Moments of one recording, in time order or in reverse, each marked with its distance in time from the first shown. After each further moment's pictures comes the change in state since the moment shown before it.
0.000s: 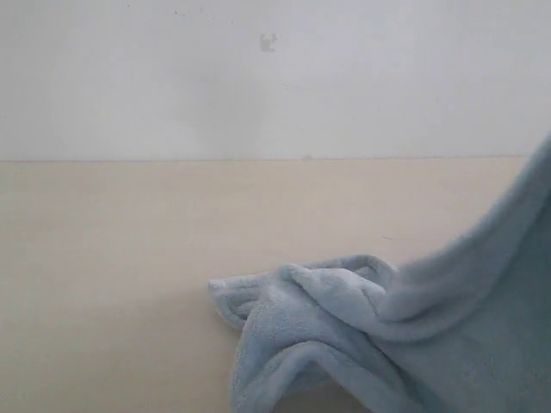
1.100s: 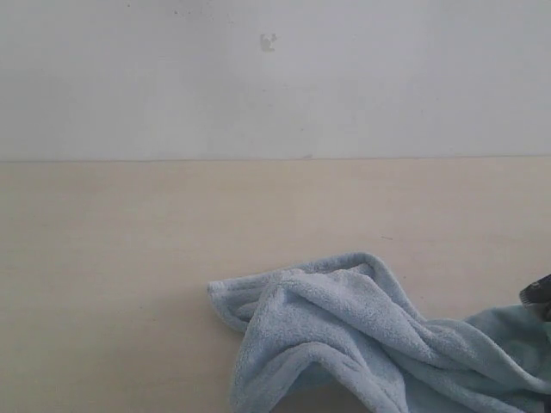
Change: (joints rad) left arm 0.000 0.000 0.000 0.000 0.000 0.000; right arm 0.000 0.681 0.385 -0.256 0.172 0.531
